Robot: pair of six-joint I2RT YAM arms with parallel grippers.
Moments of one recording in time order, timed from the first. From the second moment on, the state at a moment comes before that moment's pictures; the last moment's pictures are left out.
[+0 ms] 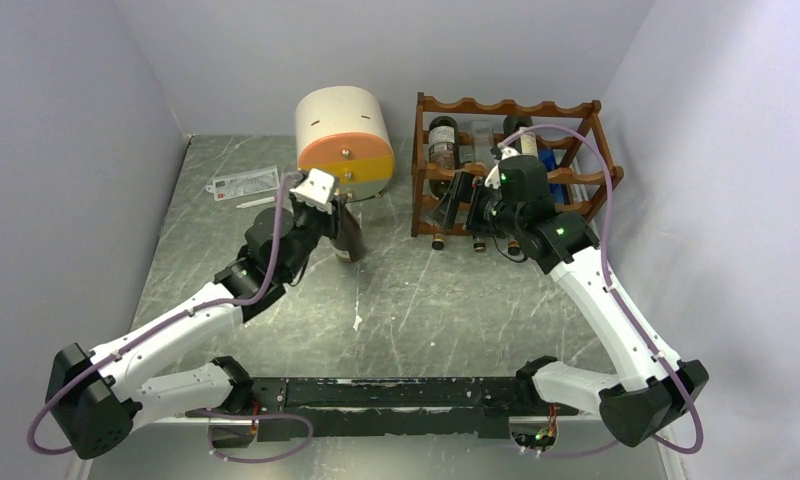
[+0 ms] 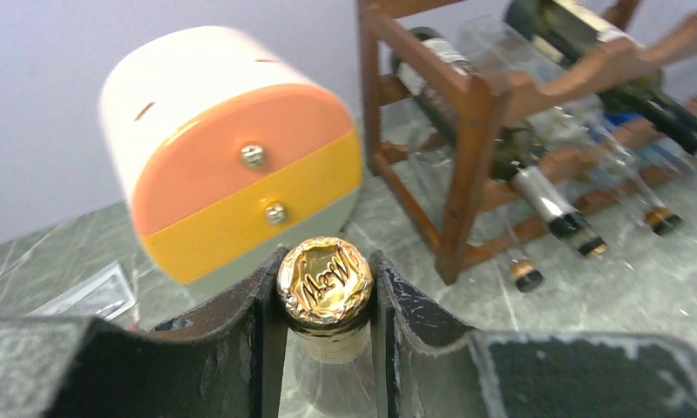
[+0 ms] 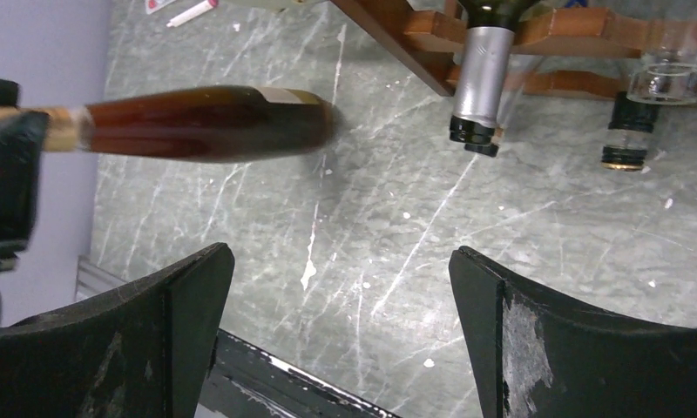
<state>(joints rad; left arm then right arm) -0.78 1.05 0.79 0.28 -0.34 0.08 0.46 1.14 1.26 -0.70 -0.11 0.54</state>
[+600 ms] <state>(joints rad) -0.33 1.06 0.91 0.06 -0.34 -0.03 0.46 1.16 1.30 -0.73 -0.09 0.52</state>
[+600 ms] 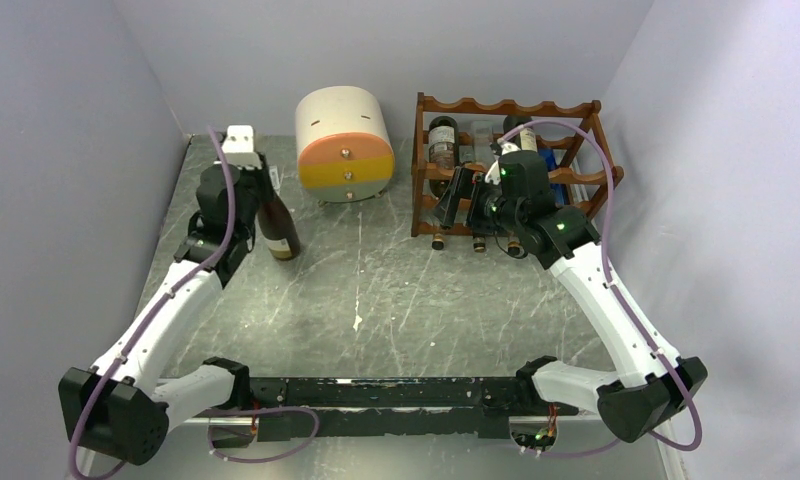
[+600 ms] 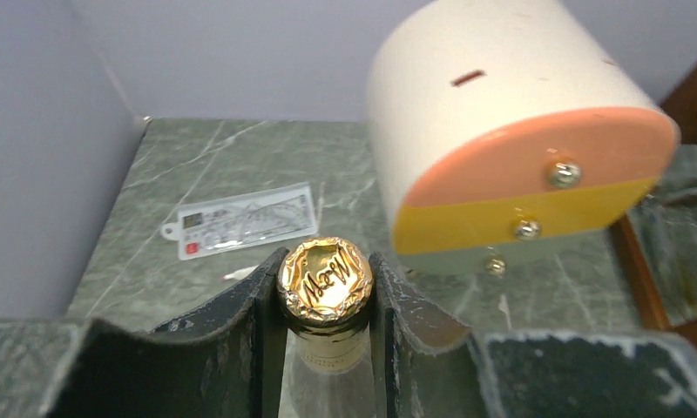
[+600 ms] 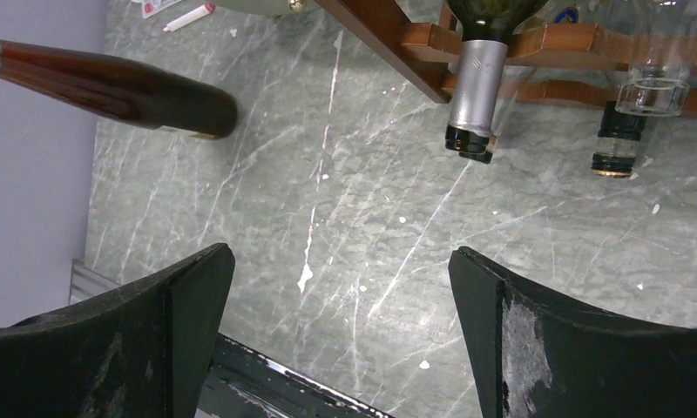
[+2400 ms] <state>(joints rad) 0.22 1.19 1.12 0.18 -0.15 -0.08 0.45 1.18 1.26 -0.76 -0.07 0.48</state>
